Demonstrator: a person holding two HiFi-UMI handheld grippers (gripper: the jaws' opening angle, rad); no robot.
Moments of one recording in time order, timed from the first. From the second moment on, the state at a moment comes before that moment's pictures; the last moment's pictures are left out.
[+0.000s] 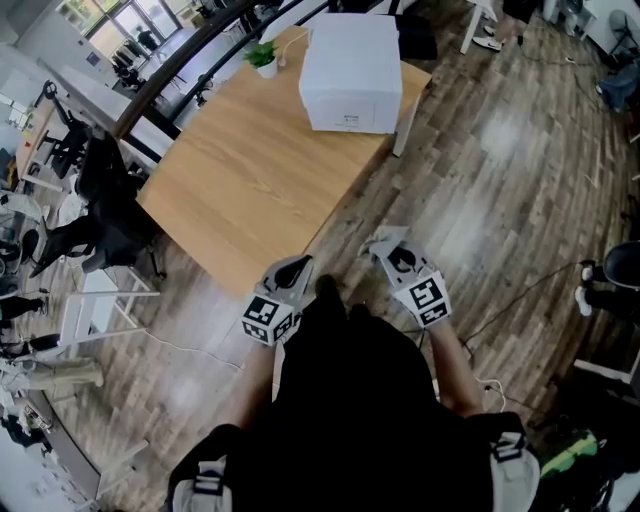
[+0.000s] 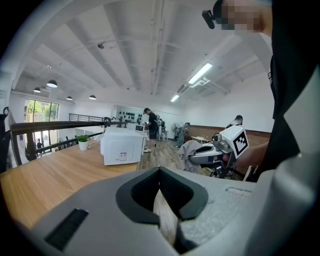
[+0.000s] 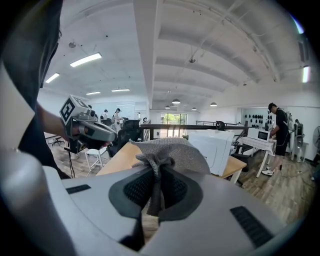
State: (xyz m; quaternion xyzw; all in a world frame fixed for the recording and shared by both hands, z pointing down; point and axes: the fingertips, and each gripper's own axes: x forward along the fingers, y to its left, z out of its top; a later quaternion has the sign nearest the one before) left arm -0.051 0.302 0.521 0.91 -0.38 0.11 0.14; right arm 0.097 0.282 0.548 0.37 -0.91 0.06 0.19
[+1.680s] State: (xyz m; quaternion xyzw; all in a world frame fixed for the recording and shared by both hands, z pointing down) left arm -0.064 0.039 0.533 0.93 -0.32 0.12 0.17; right arm 0.071 0.034 0.565 0.40 -0.89 0.07 0.22
